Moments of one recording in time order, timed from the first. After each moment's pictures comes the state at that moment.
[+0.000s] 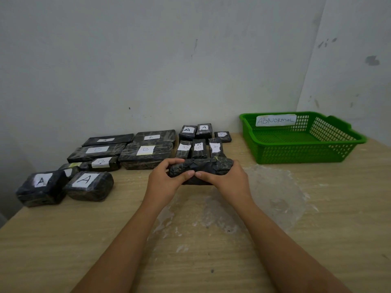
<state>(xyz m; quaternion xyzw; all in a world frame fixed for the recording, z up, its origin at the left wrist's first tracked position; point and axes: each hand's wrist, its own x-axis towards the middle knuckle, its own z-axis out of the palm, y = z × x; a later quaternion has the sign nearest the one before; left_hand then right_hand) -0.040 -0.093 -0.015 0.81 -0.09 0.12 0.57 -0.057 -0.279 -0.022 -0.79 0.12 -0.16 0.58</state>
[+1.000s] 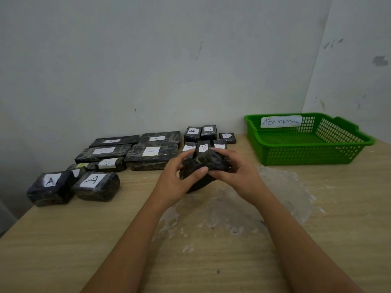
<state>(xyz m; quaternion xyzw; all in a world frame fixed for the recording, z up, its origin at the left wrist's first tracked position) -0.049 -0.094 0.002 0.82 -0.17 0.06 0.54 -0.057 -0.301 -0.007 -0.75 -0.16 -0.15 0.62</state>
